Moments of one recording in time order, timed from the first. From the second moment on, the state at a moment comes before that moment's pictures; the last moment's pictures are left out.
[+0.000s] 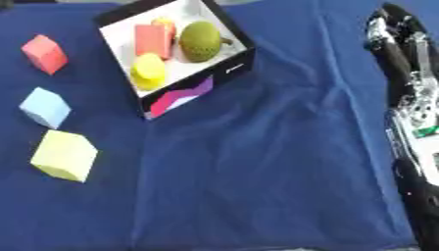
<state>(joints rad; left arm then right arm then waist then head) -0.64 1.10 -0.26 -1.99 0.03 0.12 -0.55 -0.40 -0.43 -0.07 -1.73 -0.19 0.10 -0.28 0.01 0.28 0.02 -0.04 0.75</state>
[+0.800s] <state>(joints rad) -0.59 1.11 -0.40 -1.99 -0.17 0.16 -0.67 -0.40 -0.43 -0.07 -1.74 -0.18 0.11 -0.27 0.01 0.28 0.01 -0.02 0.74</state>
